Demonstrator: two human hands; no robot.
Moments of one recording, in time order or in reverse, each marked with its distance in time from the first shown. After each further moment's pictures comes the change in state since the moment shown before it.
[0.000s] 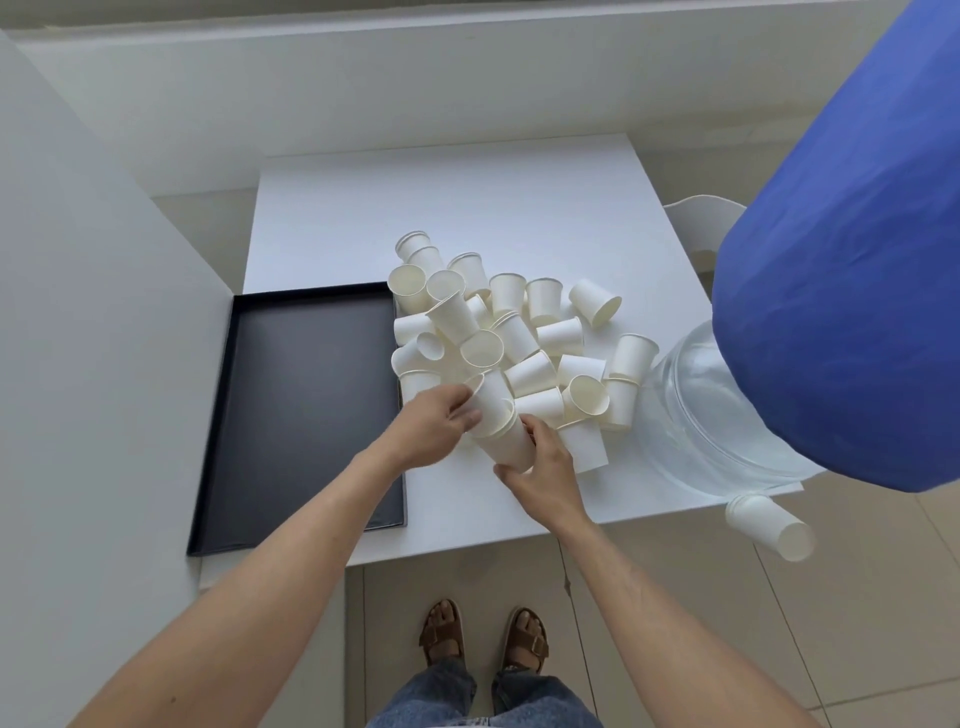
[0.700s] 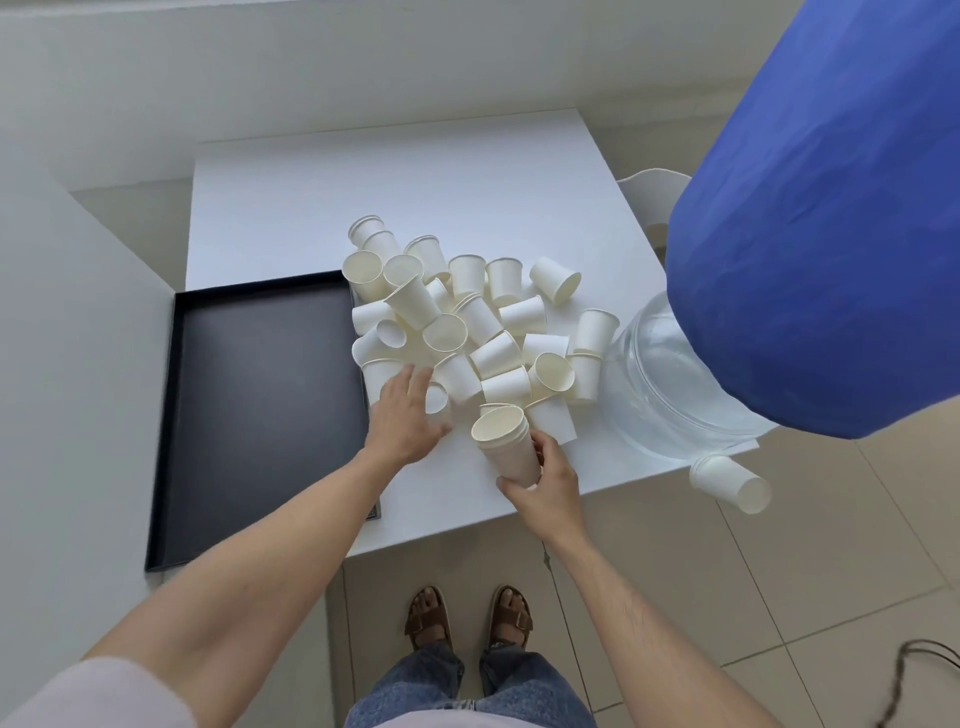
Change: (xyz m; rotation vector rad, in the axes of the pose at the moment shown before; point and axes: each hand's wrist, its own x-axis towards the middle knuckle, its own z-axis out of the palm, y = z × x) left_hand 0.036 -0.050 0.054 0.371 0.118 -0.068; right_hand -0.044 0.034 -0.012 0.146 0.125 0.191
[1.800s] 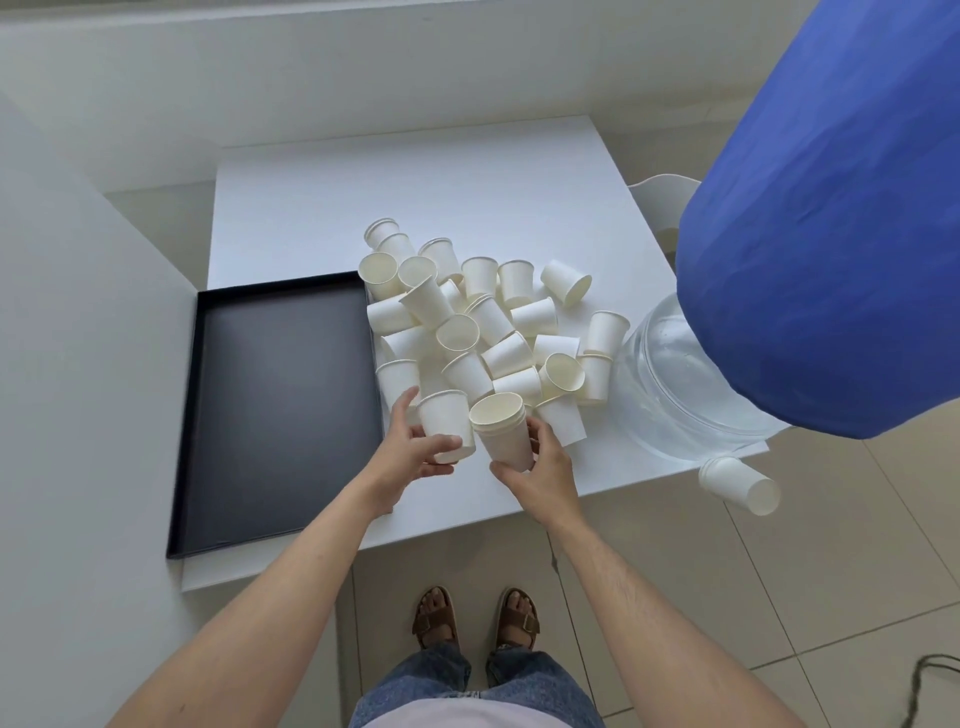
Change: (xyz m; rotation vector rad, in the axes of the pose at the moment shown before) left_hand -0.057 -0.012 -0.011 -1.193 -0.256 -0.258; right_hand 0.007 -0.019 0.009 0.043 -0.059 -0.025
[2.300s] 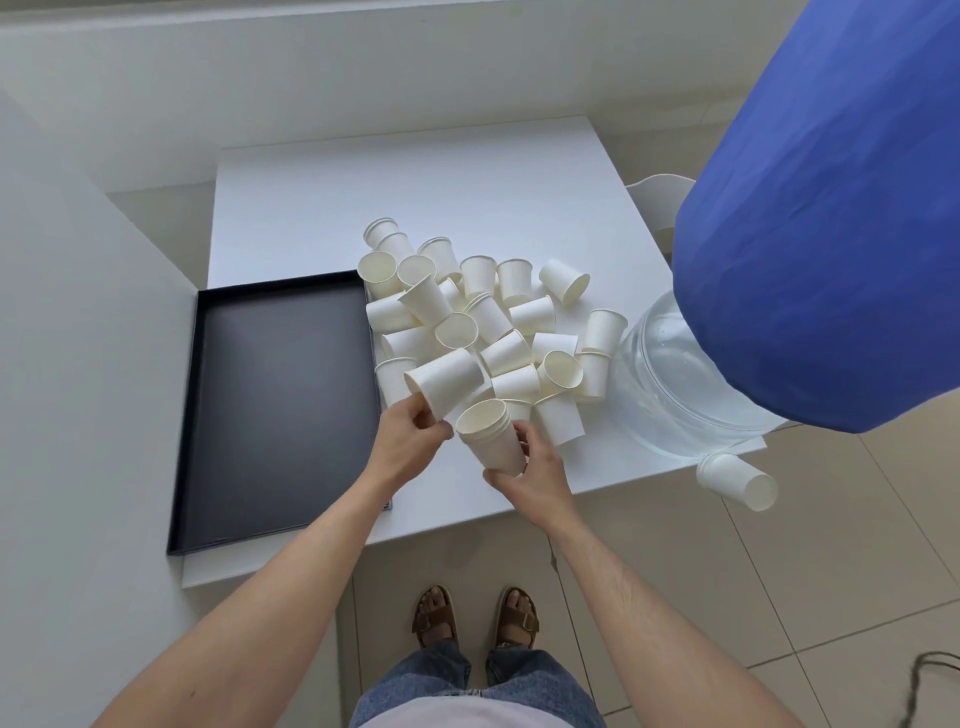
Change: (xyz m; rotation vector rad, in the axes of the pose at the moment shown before) left_hand -0.002 0.015 0.013 0.412 0.223 0.264; right_hand -0.007 -0.003 0.001 -0.046 -0.081 -0.019
